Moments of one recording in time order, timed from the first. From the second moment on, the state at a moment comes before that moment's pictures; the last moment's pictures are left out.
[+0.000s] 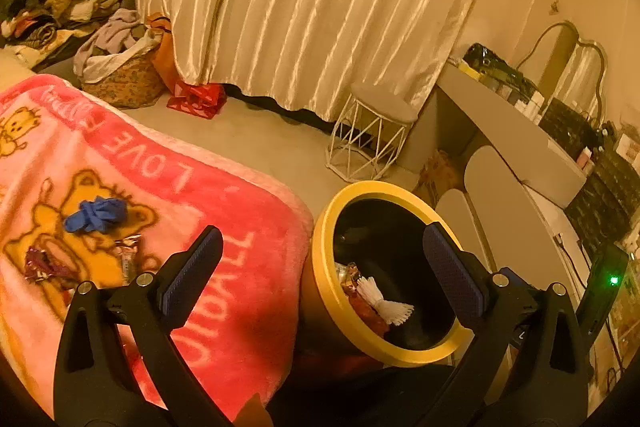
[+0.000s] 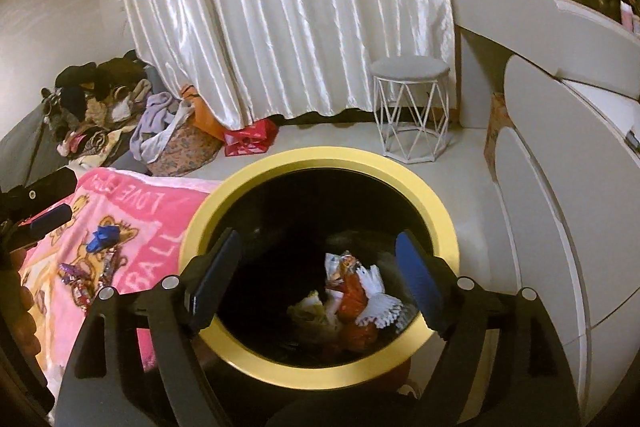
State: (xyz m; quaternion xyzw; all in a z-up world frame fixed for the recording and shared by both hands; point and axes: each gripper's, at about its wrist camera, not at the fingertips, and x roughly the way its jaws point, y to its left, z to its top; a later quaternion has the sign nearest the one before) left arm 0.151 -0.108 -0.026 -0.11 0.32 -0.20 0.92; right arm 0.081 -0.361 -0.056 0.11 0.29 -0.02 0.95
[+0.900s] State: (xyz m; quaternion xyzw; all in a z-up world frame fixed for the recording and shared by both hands) left arm 0.127 -0.006 -0.039 -0.16 0.31 -0.11 0.93; right arm 0.087 -0.260 -0.045 0.02 0.30 0.08 0.95
